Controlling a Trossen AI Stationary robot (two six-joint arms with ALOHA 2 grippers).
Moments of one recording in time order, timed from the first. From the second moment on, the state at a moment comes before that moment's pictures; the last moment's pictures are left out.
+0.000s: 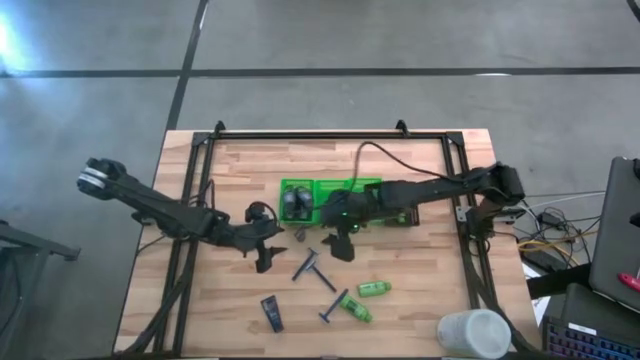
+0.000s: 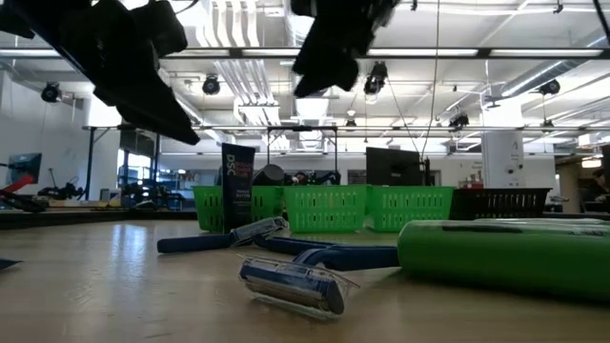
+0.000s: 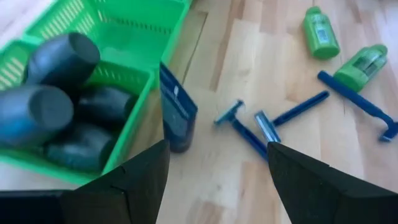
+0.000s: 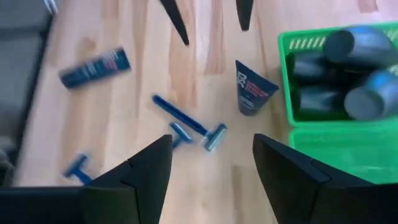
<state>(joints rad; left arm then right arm) -0.35 1.15 0.58 -0.12 -0.38 -0.45 0.08 1.78 1.47 -0.57 -0.10 0.18</state>
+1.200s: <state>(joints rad) -0.08 1.59 1.17 -0.67 -0.15 -0.58 0.11 1.20 1.11 -0.88 0.30 0.61</state>
